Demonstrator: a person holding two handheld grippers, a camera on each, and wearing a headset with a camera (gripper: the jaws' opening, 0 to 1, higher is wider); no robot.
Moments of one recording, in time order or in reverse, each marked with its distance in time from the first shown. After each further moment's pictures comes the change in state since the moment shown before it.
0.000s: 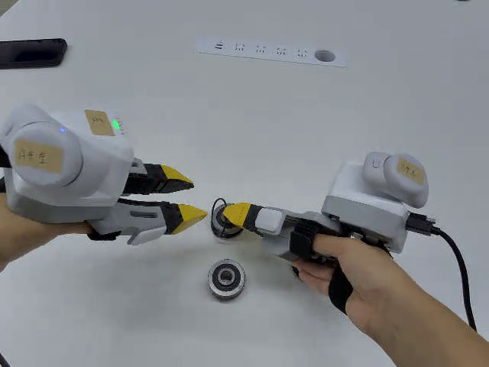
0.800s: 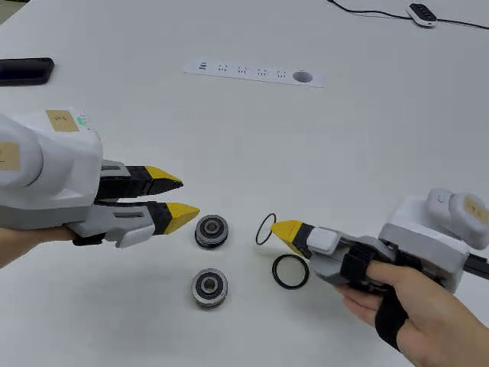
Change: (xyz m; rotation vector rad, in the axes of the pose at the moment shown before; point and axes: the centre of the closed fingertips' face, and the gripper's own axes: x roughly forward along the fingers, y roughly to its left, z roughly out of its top) left arm -0.004 -0.008 0.029 -0.068 -0.124 0.009; right arm -0.085 -0.045 0.015 0.125 -0.150 -0.096
